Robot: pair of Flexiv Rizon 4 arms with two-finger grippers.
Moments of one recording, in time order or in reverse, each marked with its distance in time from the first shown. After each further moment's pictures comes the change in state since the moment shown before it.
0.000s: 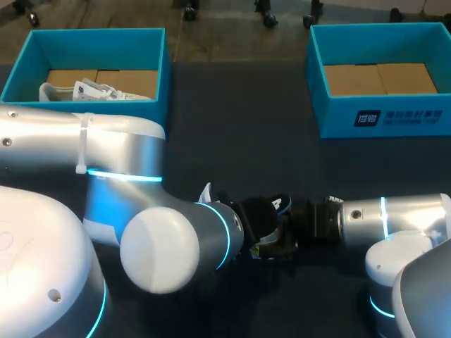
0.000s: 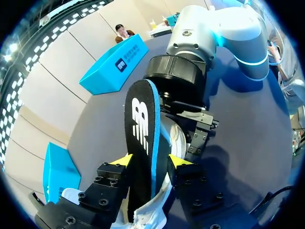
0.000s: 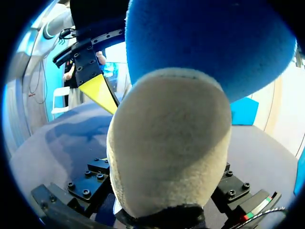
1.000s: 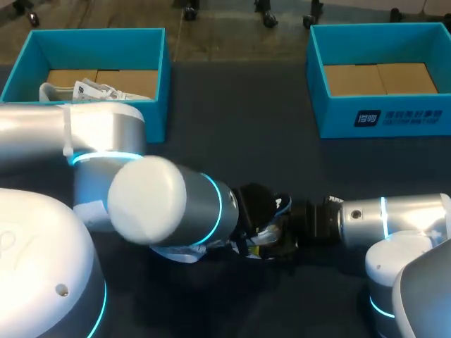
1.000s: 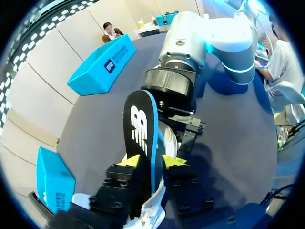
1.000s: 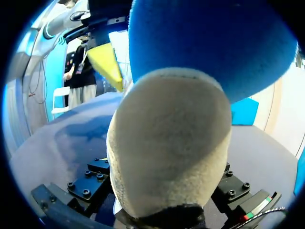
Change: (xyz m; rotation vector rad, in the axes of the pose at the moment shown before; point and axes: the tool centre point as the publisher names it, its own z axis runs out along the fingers) left arm 0.000 -0.005 -0.019 -0.022 0.145 0.016; right arm 0.000 0.000 0.000 0.000 0.000 0.000
